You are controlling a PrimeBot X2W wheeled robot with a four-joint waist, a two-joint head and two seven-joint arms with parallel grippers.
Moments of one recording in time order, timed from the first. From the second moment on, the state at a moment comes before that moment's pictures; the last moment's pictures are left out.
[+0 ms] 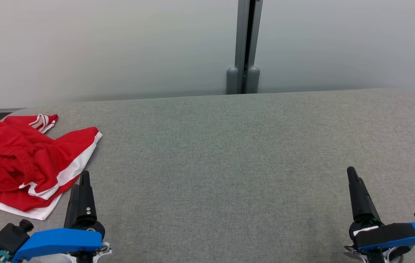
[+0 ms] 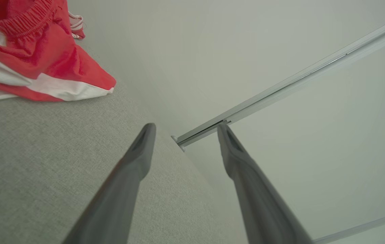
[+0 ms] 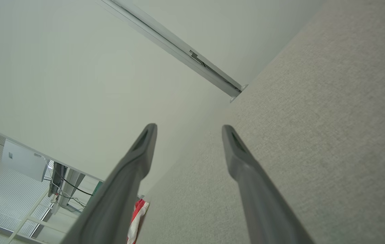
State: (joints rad) left arm 0.00 0.04 0.01 0.09 -1.08 -0.06 -0.05; right arm -0.03 -0.04 -0.04 0.14 1.02 0.13 -0.05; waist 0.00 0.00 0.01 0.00
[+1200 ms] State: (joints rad) left arm 0.06 0.04 -0.06 0.09 -0.56 0.00 -0.16; right arm -0.03 -0.04 0.04 0.20 0.47 0.13 -0.16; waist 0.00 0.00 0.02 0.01
